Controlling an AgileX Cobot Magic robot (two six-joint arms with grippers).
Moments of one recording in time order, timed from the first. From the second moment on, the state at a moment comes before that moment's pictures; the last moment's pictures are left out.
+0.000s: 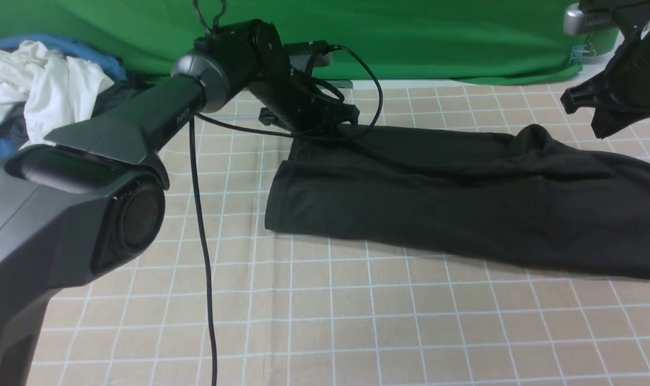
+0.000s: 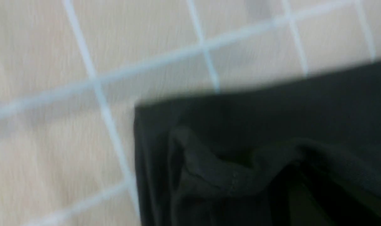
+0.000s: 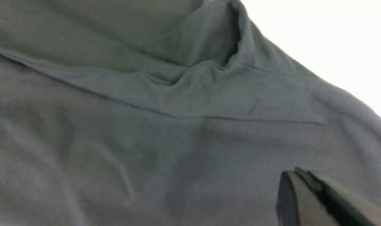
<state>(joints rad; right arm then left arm) 0.06 1.84 -1.60 -0.08 1.07 0.04 -0.33 2.51 -2.26 -0.36 0.81 0.18</state>
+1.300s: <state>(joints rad) 0.24 2.07 -1.69 0.21 0.92 -0.85 -0.16 2.43 -2.58 -0.38 1.16 -0.03</state>
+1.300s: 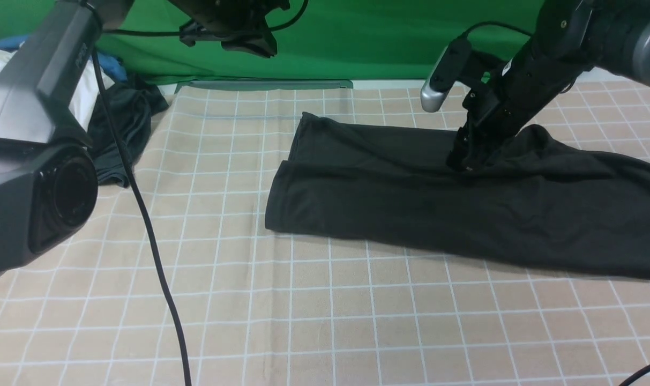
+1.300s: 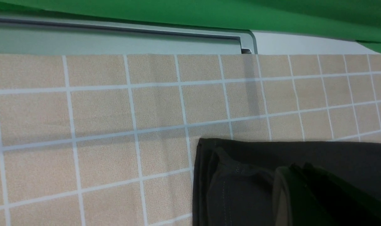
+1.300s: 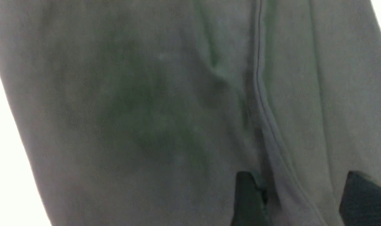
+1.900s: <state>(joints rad) 0.23 2.14 -1.70 0.17 0.85 -0.84 -0.16 2.43 -2.58 -0.38 1.16 -0.03</state>
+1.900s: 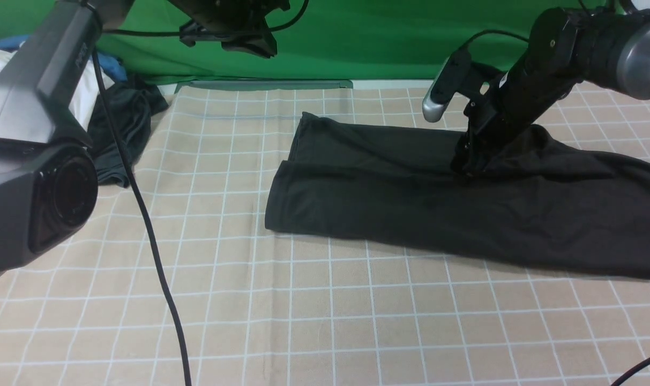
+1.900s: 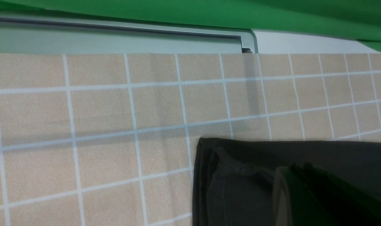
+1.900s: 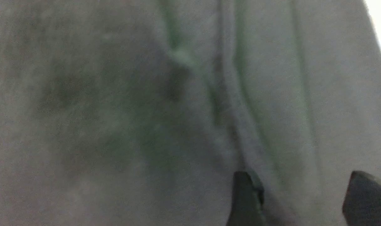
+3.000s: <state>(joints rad) 0.21 2.17 -1.70 0.11 0.68 -0.83 -0.16 2.43 -2.58 -0.38 1.16 -0.03</state>
